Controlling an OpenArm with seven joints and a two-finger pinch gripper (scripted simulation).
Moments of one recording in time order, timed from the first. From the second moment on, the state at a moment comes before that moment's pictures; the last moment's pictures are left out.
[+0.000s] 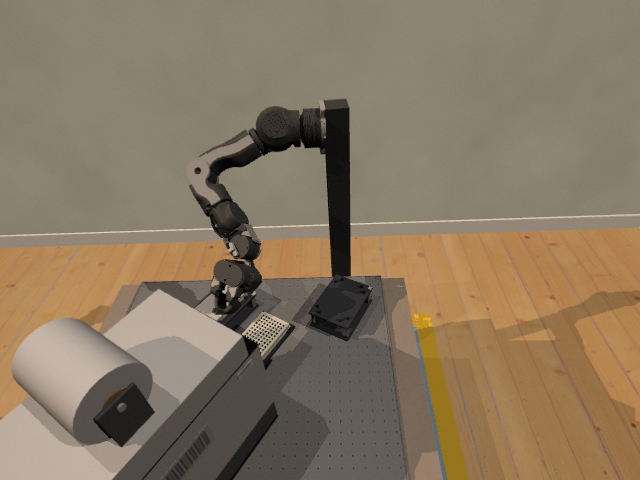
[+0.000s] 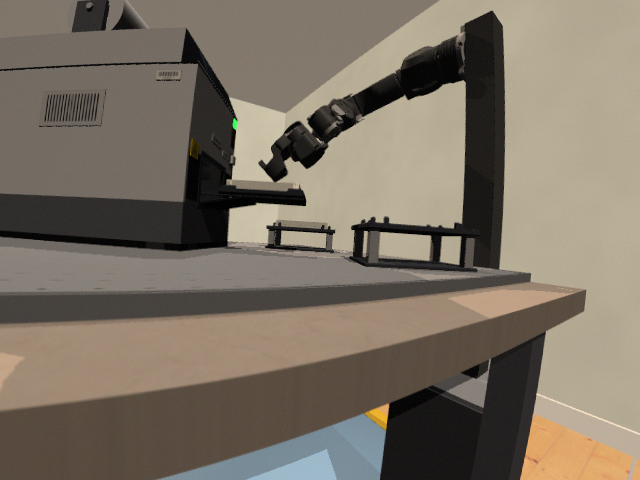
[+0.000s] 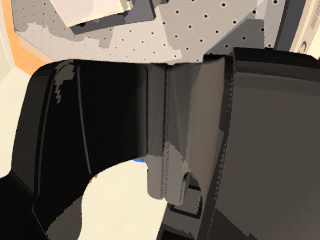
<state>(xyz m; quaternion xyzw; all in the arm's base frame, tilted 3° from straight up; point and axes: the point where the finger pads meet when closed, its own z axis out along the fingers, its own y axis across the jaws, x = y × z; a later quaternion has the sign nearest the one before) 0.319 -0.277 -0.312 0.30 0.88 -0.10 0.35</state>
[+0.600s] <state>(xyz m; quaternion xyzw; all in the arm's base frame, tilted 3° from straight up) 0.319 -0.271 -0.310 0.30 0.88 -0.10 0.35</state>
